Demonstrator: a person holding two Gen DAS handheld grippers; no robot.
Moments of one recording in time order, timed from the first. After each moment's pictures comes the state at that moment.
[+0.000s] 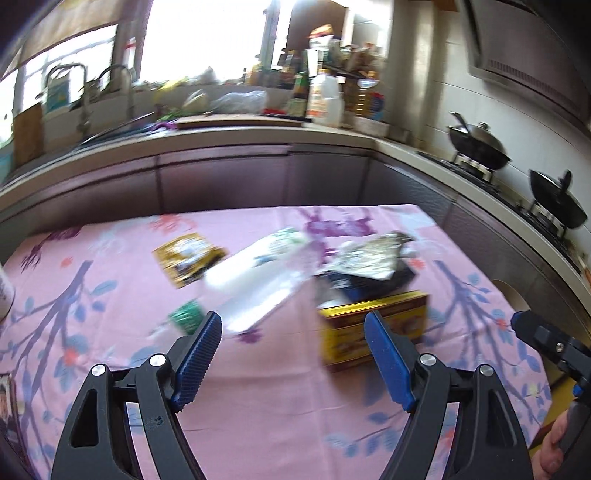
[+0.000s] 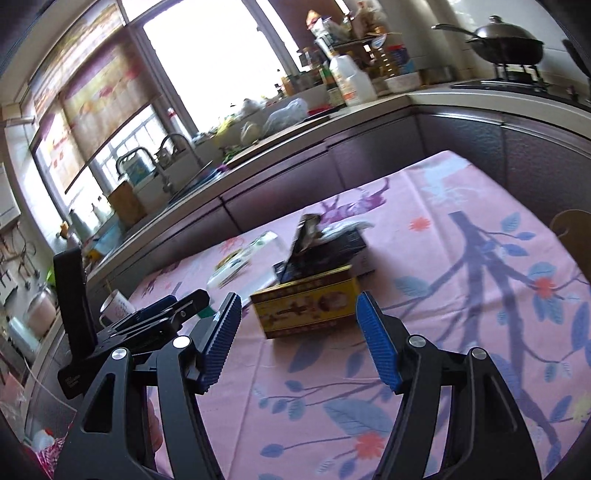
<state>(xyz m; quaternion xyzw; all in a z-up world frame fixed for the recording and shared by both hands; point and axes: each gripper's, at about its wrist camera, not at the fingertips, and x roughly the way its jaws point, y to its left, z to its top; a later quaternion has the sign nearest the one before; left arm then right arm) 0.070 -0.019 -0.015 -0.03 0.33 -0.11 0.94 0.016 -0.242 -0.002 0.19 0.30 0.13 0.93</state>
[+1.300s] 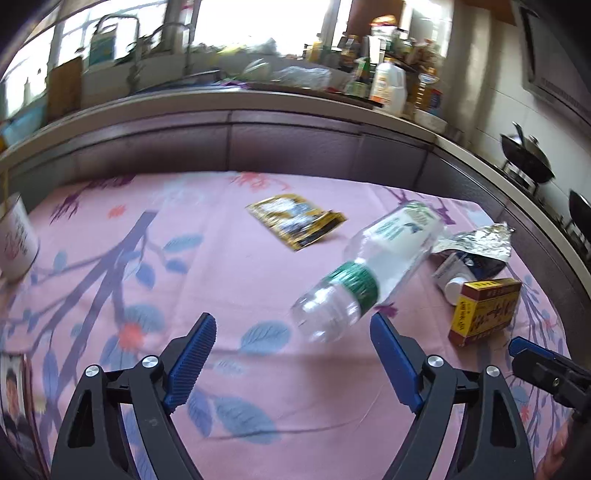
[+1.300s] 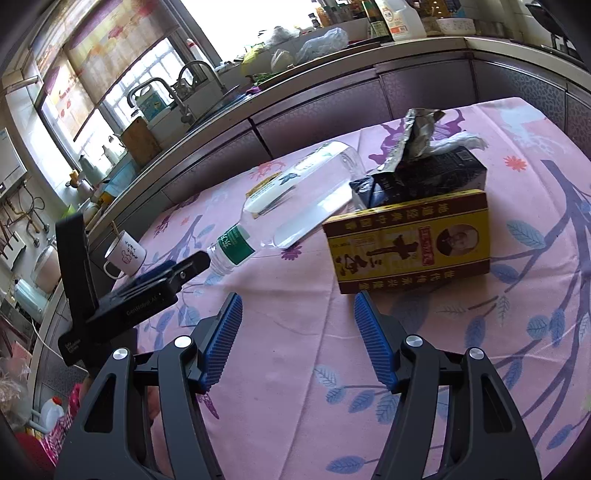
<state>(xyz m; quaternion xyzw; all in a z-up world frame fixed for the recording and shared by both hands) 0.093 0.079 -0.058 -0.05 0.36 -0.07 0.93 0.061 -0.154 -0.050 0.16 0.40 0.19 0.88</state>
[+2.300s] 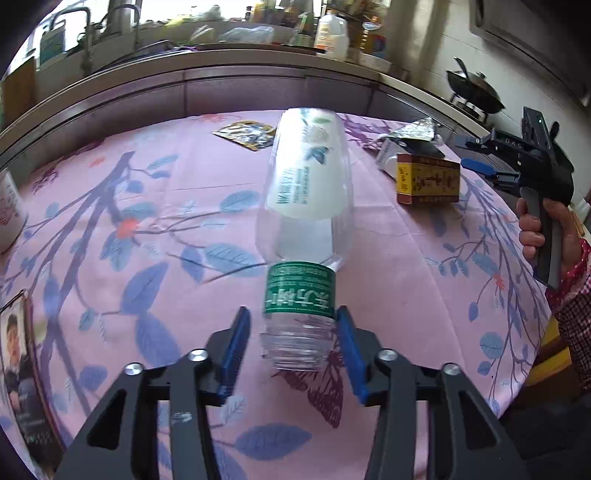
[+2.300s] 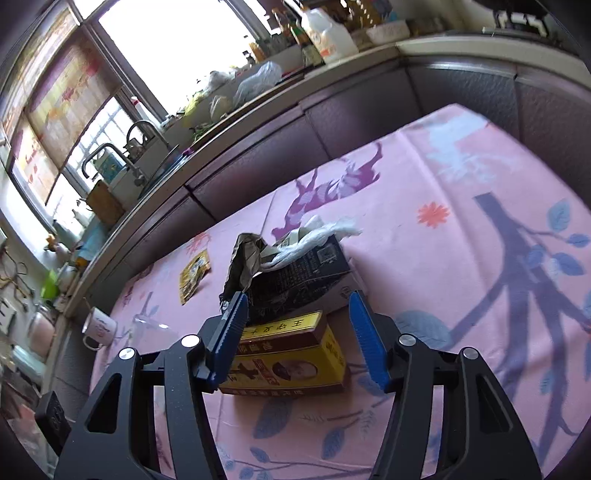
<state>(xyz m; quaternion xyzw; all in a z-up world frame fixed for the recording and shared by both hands) -0.001 0.091 -0.080 -0.01 0.43 -0.15 0.89 0.134 -0.269 -0.050 0.24 0.38 0.13 0.88</state>
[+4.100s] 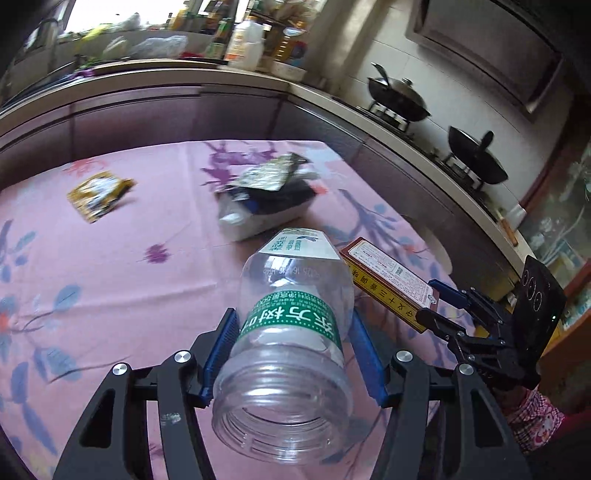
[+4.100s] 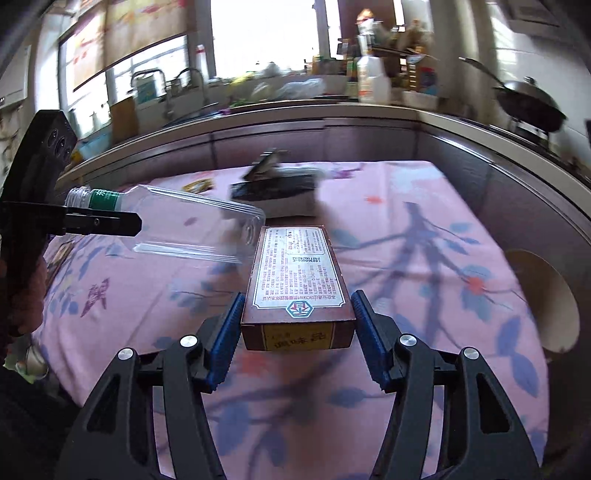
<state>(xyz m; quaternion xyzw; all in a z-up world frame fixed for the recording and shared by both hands) 0.033 -0.049 -0.026 -0.05 0.42 -0.31 0.85 -0.050 -0.294 -0.046 0.01 0.32 0.10 0.94</state>
